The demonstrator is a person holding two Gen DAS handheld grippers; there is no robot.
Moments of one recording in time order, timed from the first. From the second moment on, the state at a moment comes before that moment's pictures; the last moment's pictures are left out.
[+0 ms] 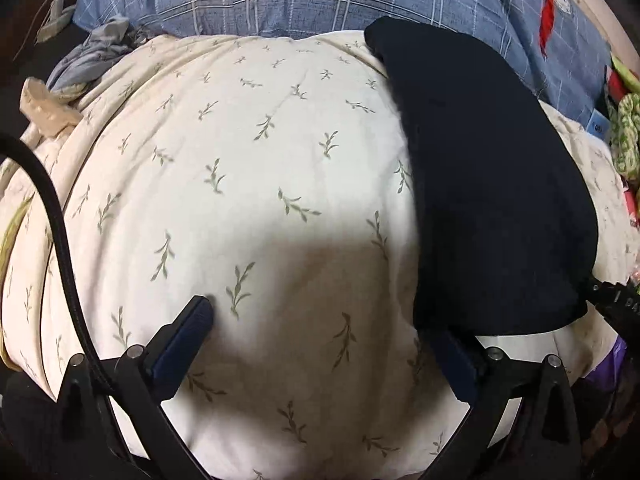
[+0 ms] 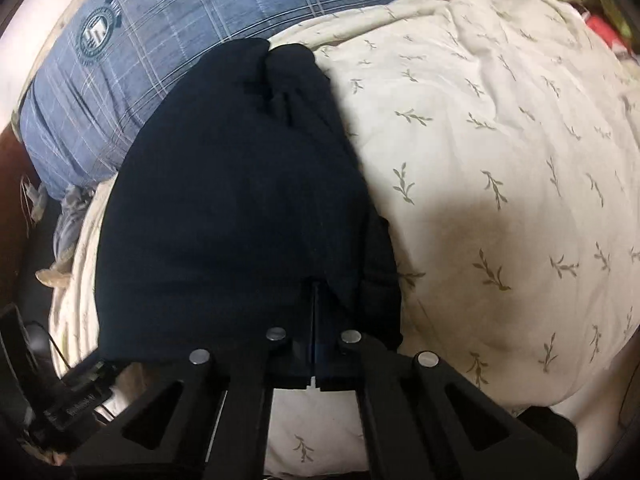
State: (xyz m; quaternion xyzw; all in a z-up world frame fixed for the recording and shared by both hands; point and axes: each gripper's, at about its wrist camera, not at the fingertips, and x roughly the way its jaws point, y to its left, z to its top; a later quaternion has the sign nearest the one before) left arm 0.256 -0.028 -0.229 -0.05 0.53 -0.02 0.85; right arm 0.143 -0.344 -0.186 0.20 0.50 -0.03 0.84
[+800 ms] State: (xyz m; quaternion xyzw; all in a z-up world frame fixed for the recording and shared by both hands) left arm 0.357 -0.125 -0.154 0.01 0.47 -0.13 0.87; right arm 0.154 -0.330 -0.163 0.16 0.48 0.02 0.86
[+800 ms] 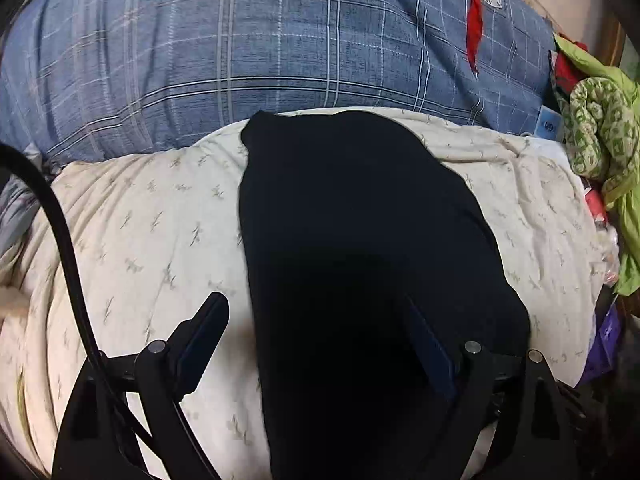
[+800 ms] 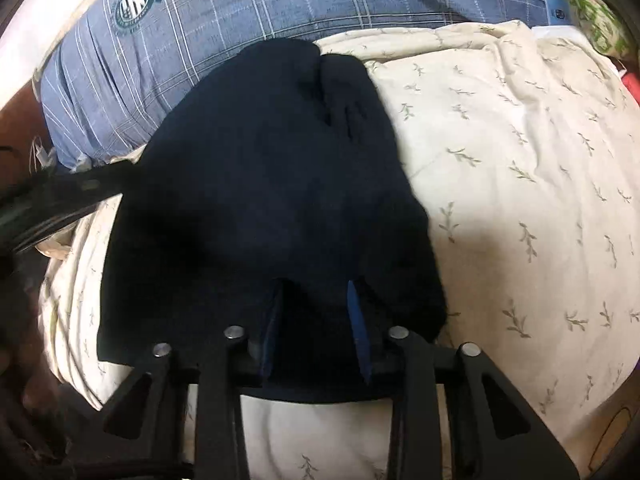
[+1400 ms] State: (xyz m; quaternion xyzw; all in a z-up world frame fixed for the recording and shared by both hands) left arm 0.545 -0.263 -0.166 0.22 0.52 -0.27 0.78; right arm 0.129 -0.383 -0.168 0.28 0.47 0.00 0.84
